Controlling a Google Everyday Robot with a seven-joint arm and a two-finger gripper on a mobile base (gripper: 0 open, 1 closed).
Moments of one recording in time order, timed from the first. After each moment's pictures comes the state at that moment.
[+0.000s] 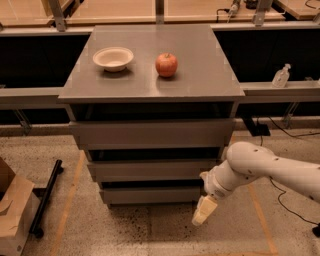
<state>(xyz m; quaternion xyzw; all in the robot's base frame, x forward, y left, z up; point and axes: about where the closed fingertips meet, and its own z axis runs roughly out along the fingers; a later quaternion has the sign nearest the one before) 0.496 -0.140 0.537 -0.57 0.79 0.17 0.15</state>
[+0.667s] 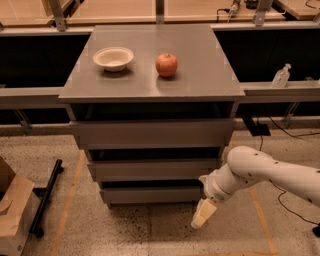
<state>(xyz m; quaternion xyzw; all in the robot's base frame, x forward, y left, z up) 0.494 -0.138 0.520 -0.56 0.79 0.19 0.16</state>
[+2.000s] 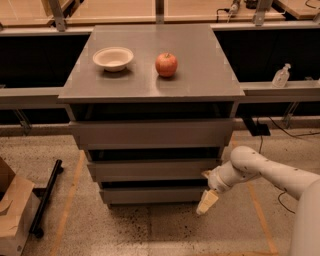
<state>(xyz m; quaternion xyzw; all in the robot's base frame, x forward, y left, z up) 0.576 -0.174 0.428 -0.56 0.78 0.21 0.18</state>
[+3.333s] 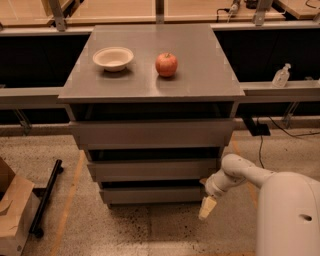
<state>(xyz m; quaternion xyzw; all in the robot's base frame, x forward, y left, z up) 0.595 -0.192 0.328 -0.60 0.76 0.19 0.14</state>
